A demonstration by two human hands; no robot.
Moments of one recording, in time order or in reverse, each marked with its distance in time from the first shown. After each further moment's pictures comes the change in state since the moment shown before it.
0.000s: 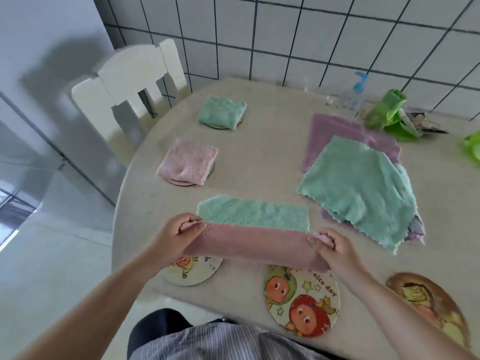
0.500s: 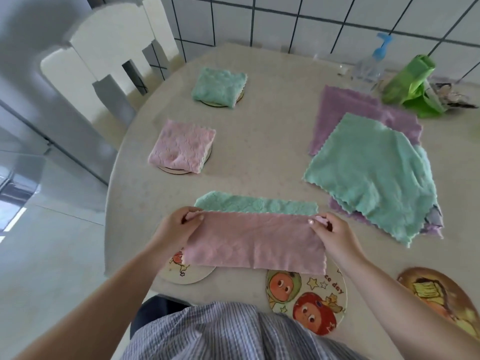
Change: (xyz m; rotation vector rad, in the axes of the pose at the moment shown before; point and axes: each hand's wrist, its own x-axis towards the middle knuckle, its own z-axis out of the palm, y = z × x) left_hand 0.044 -0.048 0.023 -0.013 0.050 -0.288; right_hand 0.044 0.015 0.017 -0.080 0.055 0.120
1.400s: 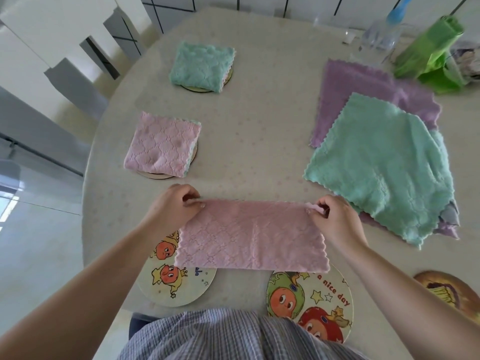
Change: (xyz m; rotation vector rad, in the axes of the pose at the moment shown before) left_hand 0.084 0.020 -0.001 0.446 -0.106 0.202; right_hand 0.062 0.005 0.000 -0.396 0.099 -0.094
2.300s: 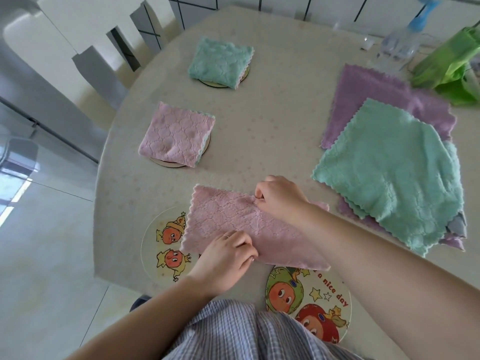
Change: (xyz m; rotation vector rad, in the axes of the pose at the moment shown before) left_hand -0.090 0.047 0.084 0.143 0.002 0.542; right_hand 0.035 -0.102 0.037 -0.348 -0.335 -0.481
